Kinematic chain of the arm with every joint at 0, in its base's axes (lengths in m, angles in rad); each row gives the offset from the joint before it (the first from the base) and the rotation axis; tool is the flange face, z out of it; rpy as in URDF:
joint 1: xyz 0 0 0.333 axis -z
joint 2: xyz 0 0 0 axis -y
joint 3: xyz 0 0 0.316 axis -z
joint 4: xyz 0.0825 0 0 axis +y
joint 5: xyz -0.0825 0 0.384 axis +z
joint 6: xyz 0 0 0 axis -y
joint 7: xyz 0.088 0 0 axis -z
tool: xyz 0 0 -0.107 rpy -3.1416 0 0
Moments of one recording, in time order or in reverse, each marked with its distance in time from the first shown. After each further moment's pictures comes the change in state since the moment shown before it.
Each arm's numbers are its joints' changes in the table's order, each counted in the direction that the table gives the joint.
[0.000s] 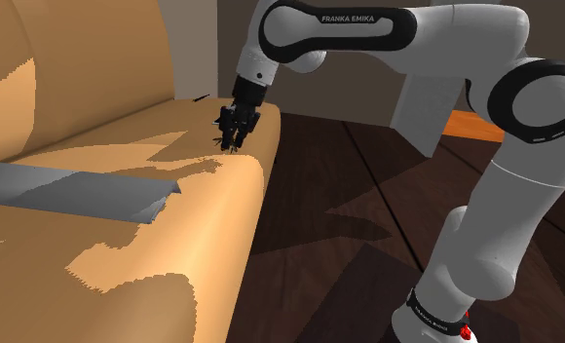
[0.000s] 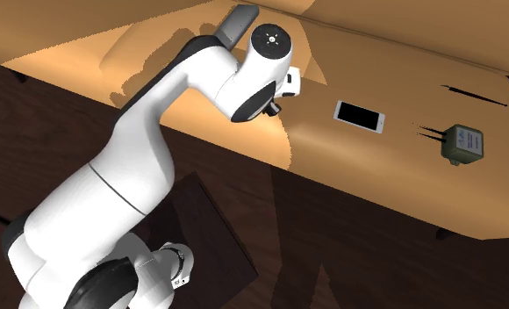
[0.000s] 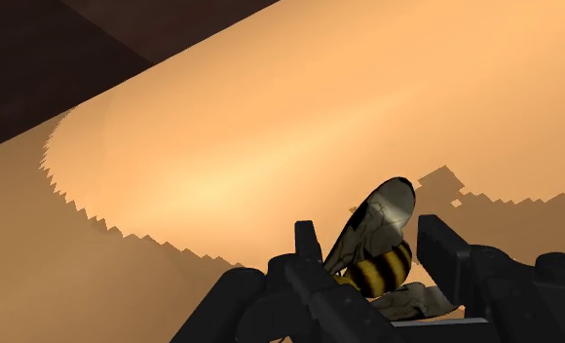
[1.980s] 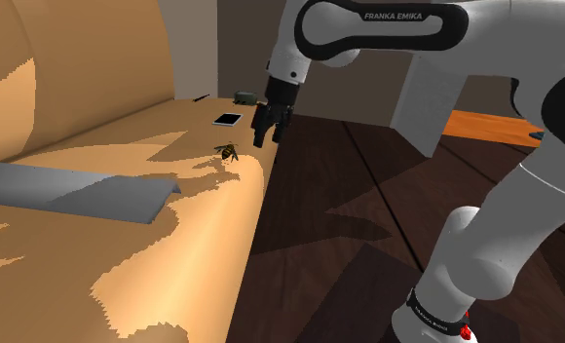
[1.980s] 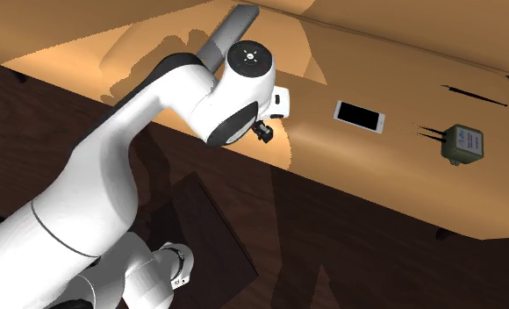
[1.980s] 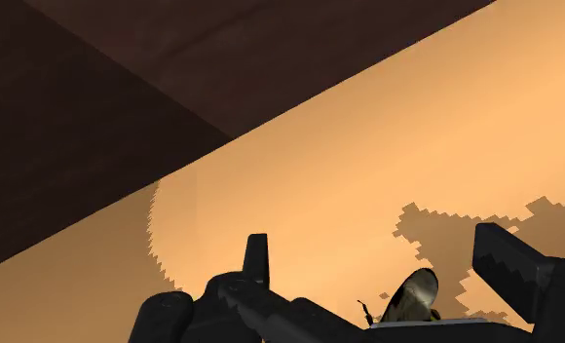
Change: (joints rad) arm 0.024 0.208 0.022 0.178 -0.058 -0.091 -0.006
